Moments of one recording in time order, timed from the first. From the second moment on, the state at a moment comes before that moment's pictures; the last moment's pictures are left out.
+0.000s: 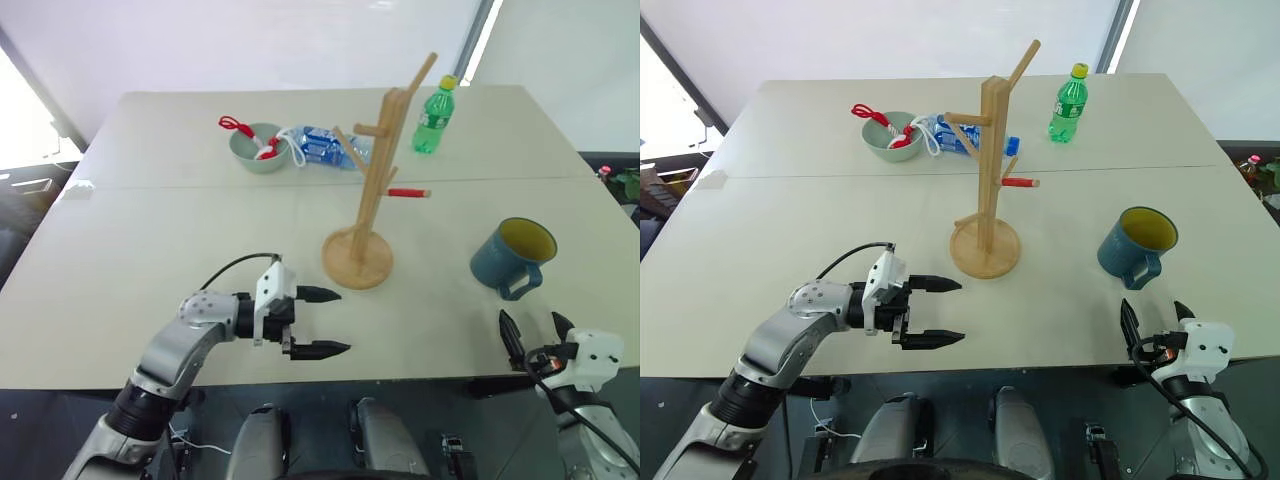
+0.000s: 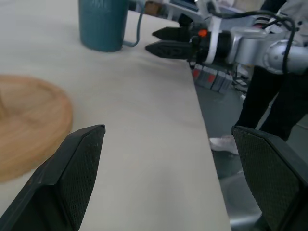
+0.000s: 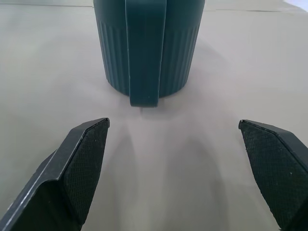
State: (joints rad) left arm -0.25 0.45 -0.26 -0.26 -0.44 0.39 -1.11; right arm 0.39 -0.27 -0.43 -0.20 0.35 -0.05 0.34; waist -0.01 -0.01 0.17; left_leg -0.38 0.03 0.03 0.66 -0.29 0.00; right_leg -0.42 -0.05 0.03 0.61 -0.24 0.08
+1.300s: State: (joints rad) left arm -0.28 0.42 -0.29 -0.28 -0.45 0.41 -1.05; right arm 0.18 -0.26 -0.48 -0.08 0.31 0.02 0.15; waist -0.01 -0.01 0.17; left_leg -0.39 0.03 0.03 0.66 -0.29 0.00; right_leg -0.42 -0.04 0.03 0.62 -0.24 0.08
